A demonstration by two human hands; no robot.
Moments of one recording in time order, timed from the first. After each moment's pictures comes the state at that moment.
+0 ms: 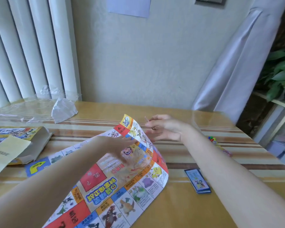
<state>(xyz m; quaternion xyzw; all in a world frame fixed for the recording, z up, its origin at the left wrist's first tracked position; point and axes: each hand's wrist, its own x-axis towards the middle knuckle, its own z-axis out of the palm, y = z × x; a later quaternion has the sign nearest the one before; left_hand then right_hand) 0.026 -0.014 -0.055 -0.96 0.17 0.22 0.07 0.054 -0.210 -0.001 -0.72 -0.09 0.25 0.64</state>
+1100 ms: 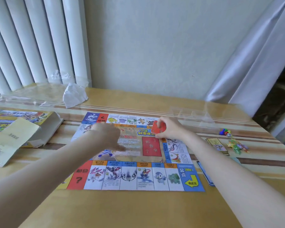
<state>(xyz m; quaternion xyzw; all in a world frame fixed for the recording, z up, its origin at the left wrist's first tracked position) -0.024 0.007 -0.049 -0.98 0.01 0.16 0.11 0.071 -0.201 -0.062 -0.95 -0.21 0.07 0.23</state>
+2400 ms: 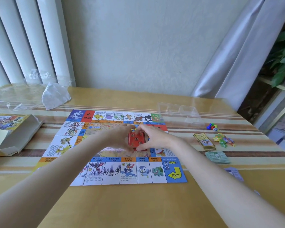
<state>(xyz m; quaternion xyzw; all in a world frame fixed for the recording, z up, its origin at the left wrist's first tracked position) 0.019 -0.035 -0.072 -0.97 0.12 0.15 -0.14 0.047 -0.199 -0.073 -0.92 -0.29 0.17 0.21</state>
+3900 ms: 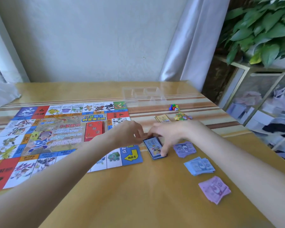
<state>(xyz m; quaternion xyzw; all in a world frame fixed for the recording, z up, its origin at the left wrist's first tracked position) -0.004 -0.175 -0.069 -0.95 0.23 0.07 -0.19 0.004 -0.339 -0.044 -0.94 -0.22 0.27 -0.05</state>
